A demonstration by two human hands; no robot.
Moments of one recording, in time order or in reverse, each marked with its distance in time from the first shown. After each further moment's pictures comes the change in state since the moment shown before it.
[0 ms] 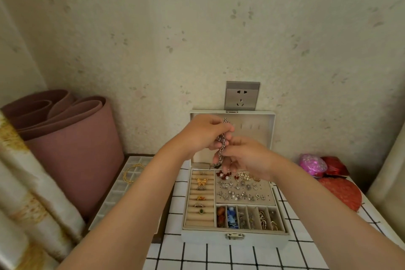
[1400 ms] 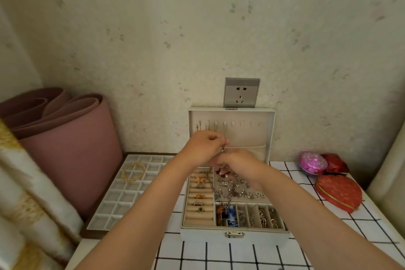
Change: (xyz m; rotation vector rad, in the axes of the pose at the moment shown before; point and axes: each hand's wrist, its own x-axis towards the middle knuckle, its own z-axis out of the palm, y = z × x) left_hand 0.000 -0.038 0.017 0.122 0.111 -0.048; right_hand 0.003 0.016 0.022 -0.209 0.241 0.235
